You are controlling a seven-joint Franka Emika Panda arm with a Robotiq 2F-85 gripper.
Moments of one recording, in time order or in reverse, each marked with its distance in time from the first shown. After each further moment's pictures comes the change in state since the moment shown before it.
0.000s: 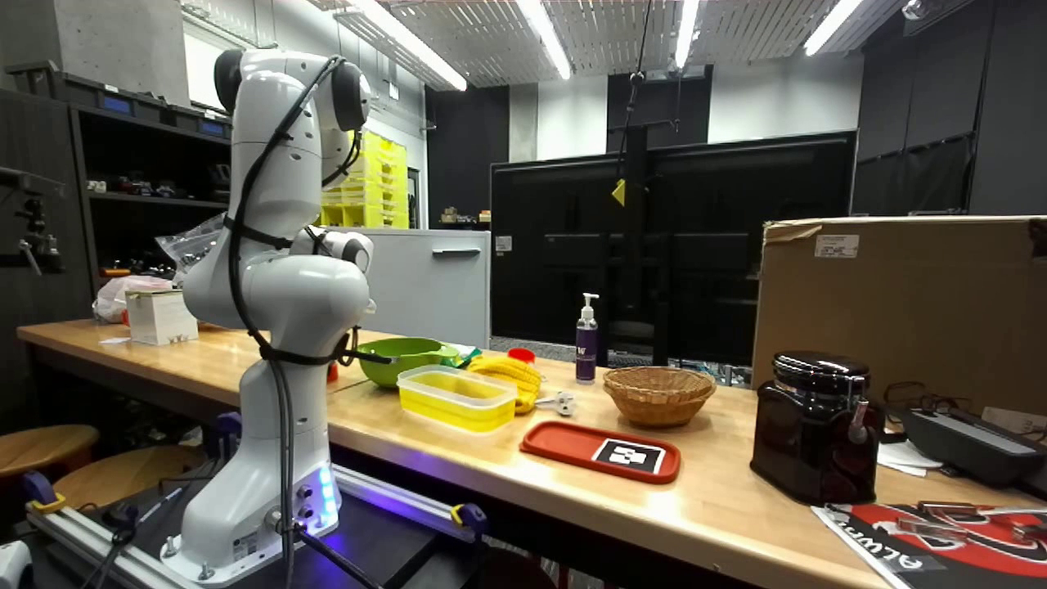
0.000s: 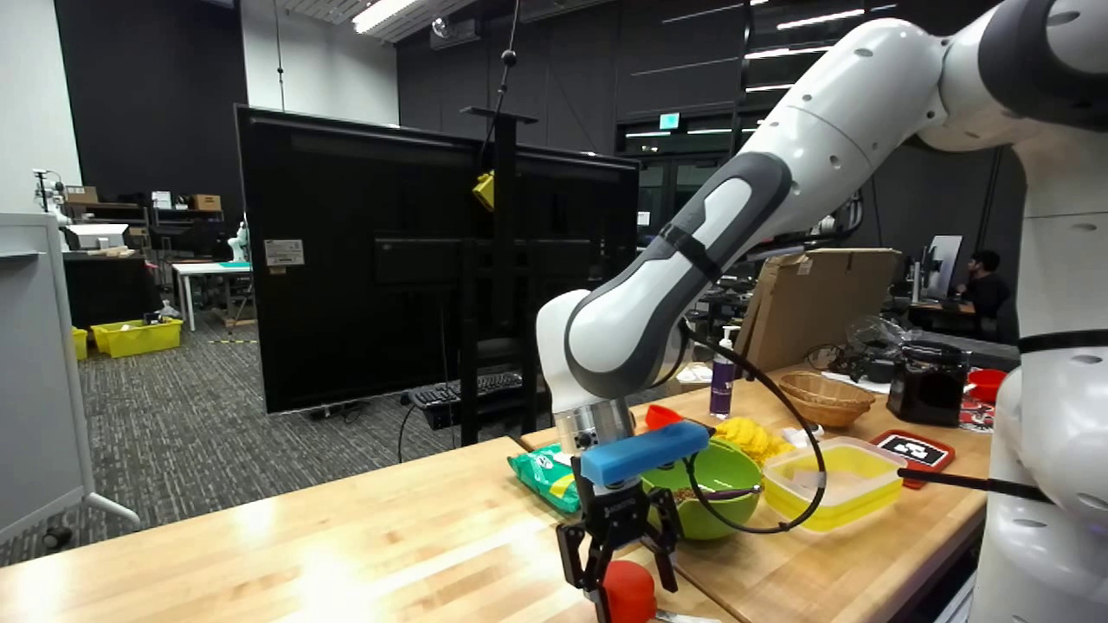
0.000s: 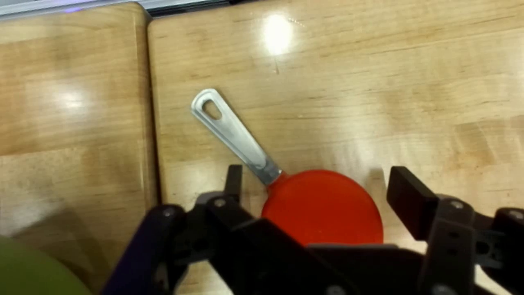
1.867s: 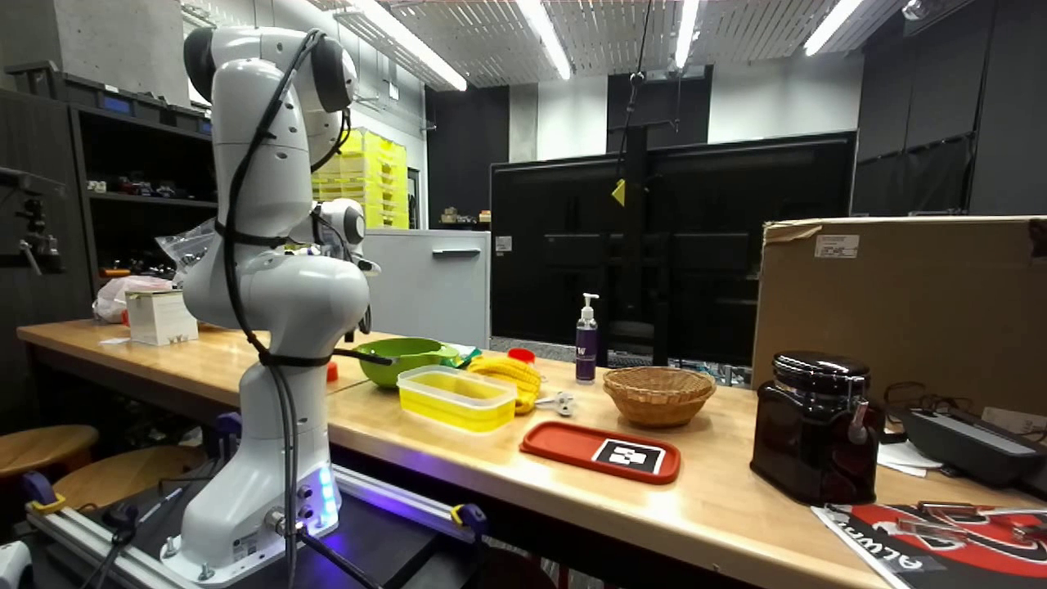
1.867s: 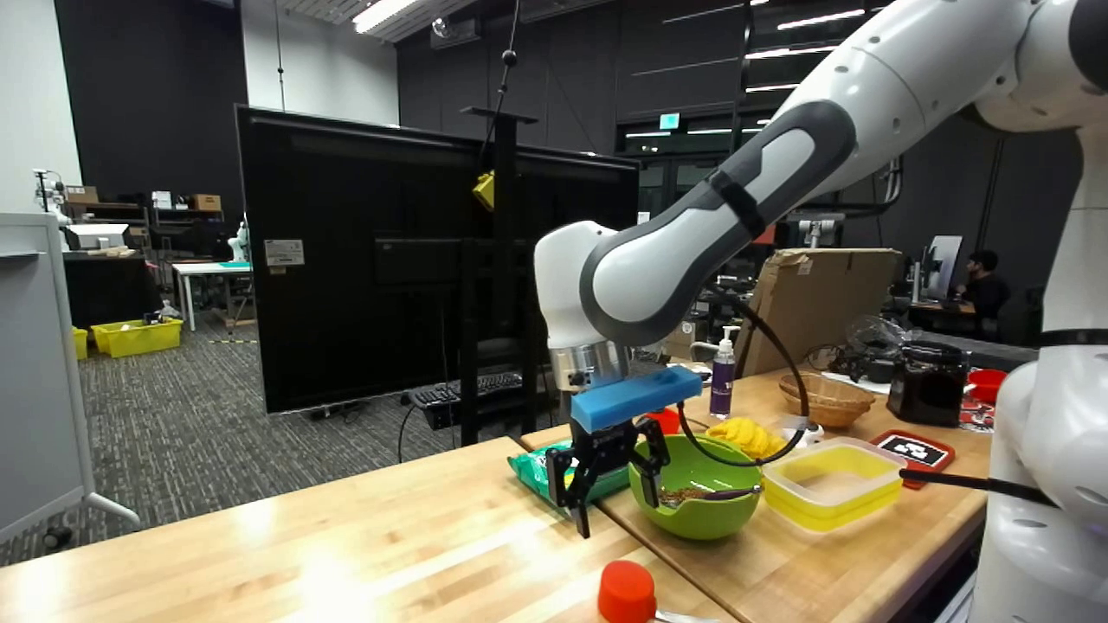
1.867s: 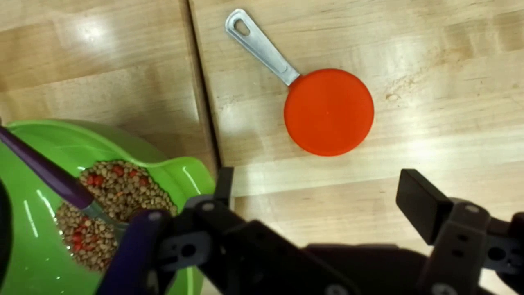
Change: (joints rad) arm 0.000 -0.153 -0.005 0.035 -0.207 -0.032 0.187
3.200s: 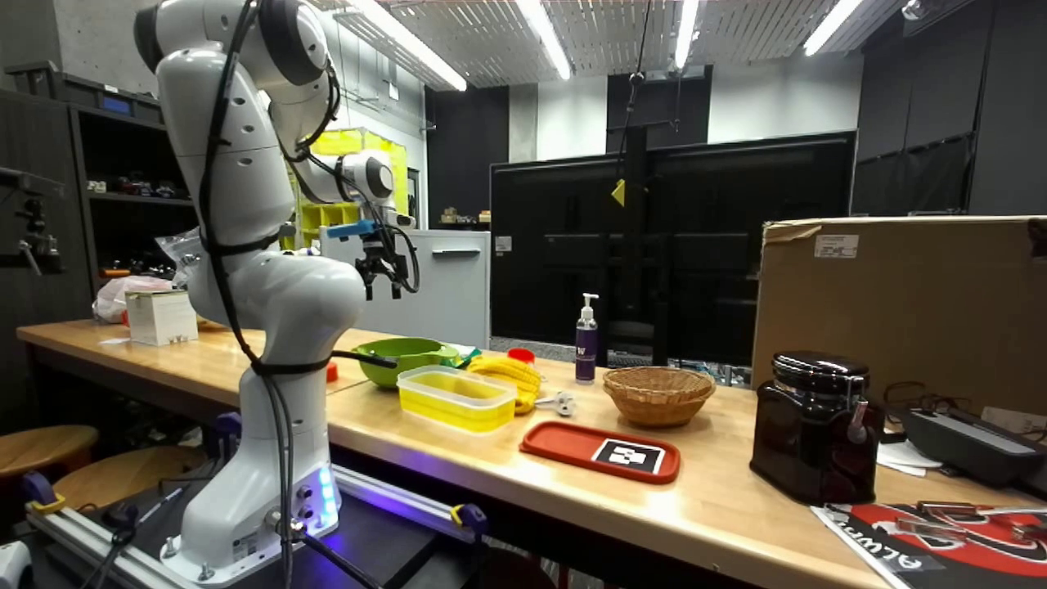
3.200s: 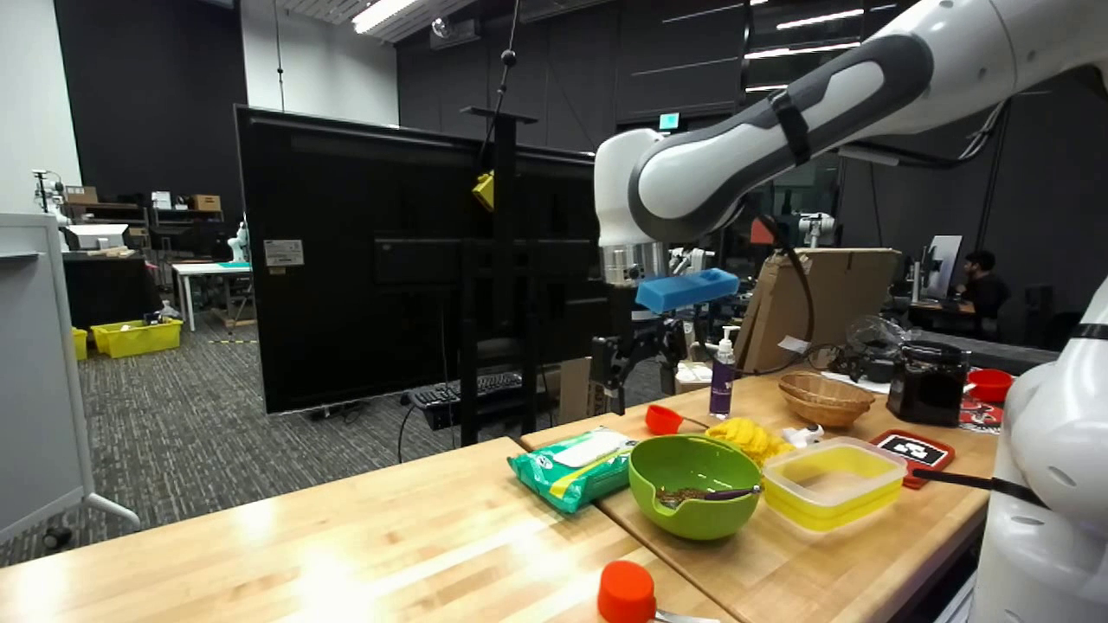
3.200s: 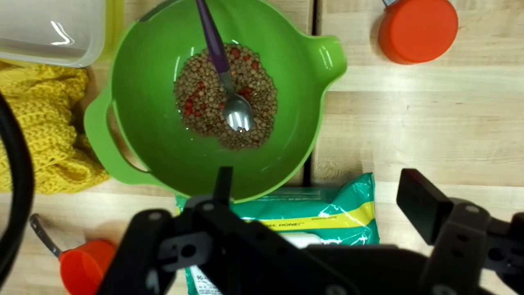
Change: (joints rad) arm -0.119 -0.249 -0.096 0.019 -0.066 -0.127 -0.371
